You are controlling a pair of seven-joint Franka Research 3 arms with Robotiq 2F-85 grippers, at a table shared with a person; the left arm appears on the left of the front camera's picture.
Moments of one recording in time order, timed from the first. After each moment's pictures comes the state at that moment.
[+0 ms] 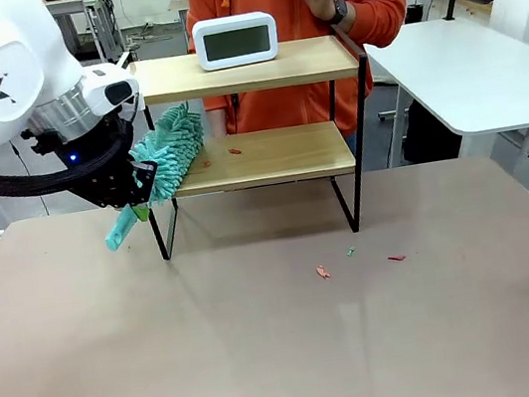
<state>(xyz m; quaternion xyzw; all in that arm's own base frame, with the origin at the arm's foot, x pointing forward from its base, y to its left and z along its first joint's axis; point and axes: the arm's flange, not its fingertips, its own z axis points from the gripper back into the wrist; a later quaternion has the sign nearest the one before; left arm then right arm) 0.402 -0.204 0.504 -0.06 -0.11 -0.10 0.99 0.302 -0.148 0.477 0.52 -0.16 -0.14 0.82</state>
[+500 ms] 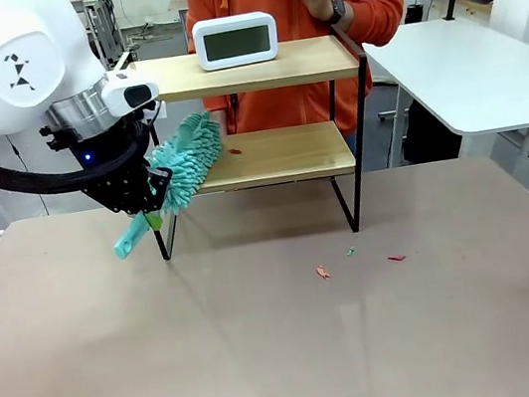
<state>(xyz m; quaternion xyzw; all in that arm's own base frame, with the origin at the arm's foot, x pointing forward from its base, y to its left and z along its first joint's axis) 0.400 -0.225 0.500 -0.06 -0.06 -0.16 0.98 0.302 -0.148 0.477 0.52 -0.16 -0.14 0.82</state>
